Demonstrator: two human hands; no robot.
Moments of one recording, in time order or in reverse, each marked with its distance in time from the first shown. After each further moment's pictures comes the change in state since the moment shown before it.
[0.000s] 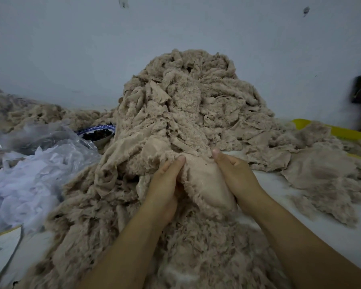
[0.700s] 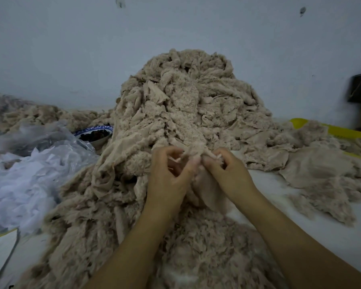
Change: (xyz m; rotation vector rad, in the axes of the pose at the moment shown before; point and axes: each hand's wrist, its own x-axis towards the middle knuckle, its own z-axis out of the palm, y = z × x) left_hand -0.017 0.005 0.003 0.704 0.058 0.598; right_hand -0.003 -0.006 0.005 -0.199 -0.017 -0.243
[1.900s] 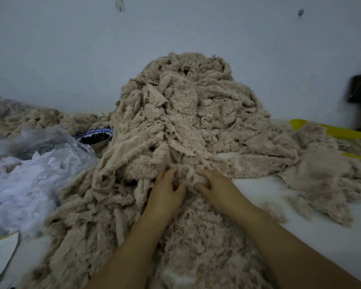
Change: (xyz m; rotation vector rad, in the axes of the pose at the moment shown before) left_hand 0.007 -0.046 -0.001 0.495 -0.283 -0.292; right_hand 0.002 0.052 0.012 -0.548 -0.284 0.092
